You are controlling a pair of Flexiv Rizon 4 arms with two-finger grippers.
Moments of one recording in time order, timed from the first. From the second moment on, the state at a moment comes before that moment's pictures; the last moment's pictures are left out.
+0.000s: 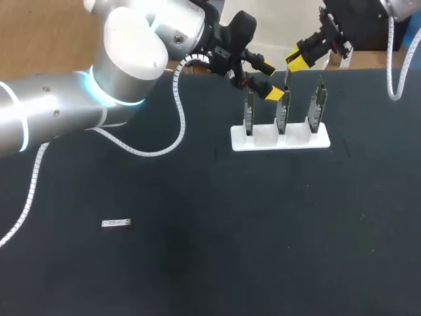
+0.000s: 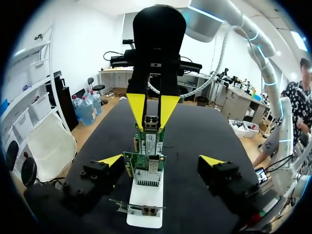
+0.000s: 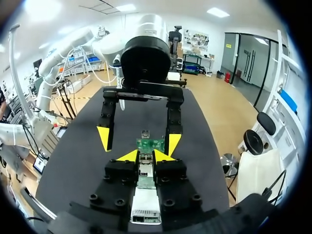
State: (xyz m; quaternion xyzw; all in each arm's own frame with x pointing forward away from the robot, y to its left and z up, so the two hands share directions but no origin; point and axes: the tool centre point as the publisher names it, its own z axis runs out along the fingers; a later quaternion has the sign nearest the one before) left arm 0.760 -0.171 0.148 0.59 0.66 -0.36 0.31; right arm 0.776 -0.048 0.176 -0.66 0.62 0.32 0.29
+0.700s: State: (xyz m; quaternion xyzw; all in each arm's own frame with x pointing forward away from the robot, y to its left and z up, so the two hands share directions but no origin) left arm 0.760 -0.171 0.148 0.59 0.66 -0.36 0.31; right arm 0.773 -0.045 0.171 -0.65 0.63 0.32 0.28
